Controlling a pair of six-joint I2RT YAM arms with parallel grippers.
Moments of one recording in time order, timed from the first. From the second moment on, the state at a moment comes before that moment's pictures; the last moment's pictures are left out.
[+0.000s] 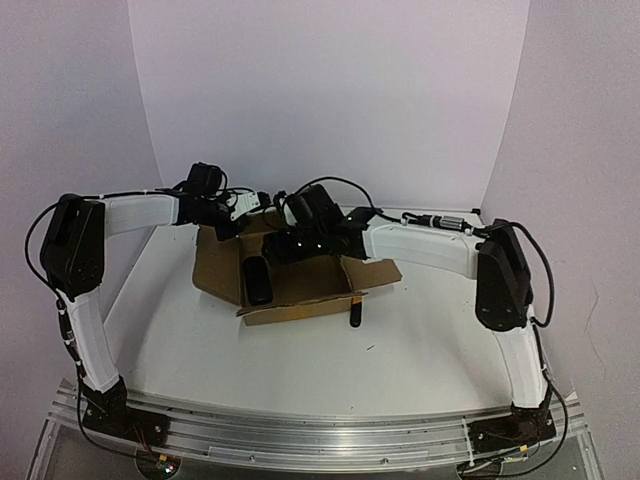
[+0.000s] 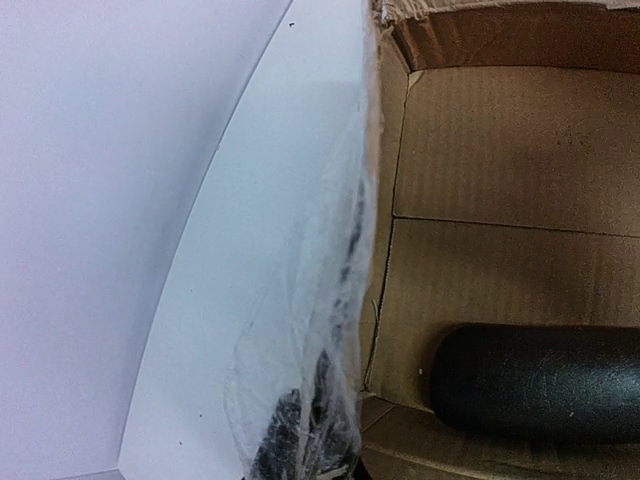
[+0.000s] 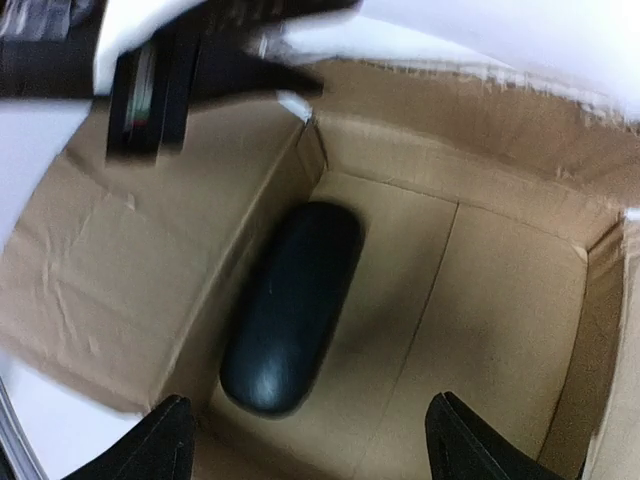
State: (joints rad) left arm -0.38 1.91 1.44 -0.21 0.21 0.90; right arm 0.94 2.21 1.91 -0.37 0.10 0.33
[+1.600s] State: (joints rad) left arm -0.36 1.89 1.59 -0.51 0.26 0.93; right arm 0.97 2.47 2.11 -0.56 0.20 0.33
